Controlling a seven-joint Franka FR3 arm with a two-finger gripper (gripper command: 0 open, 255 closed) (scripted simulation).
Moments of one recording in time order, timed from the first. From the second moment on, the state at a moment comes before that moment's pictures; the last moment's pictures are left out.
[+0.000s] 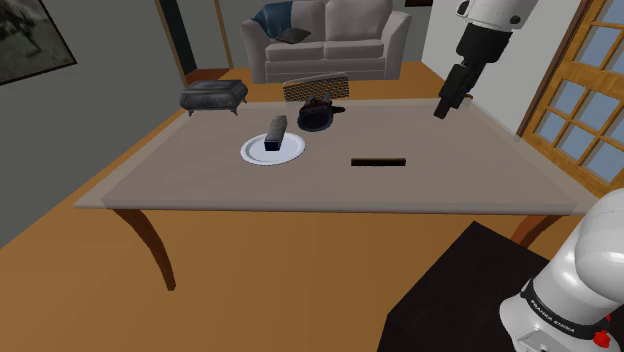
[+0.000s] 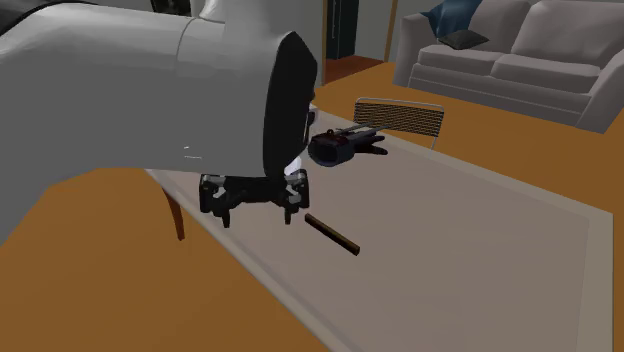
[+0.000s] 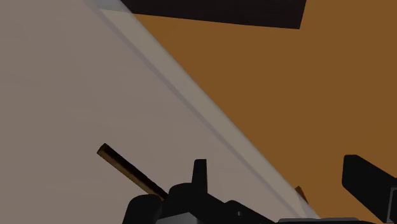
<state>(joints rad) 0.02 -0.79 -0.02 -2.31 0.10 1.69 -0.14</state>
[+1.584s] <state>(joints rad) 0.08 -0.11 -0.29 -2.22 0.06 2.16 -0.84</state>
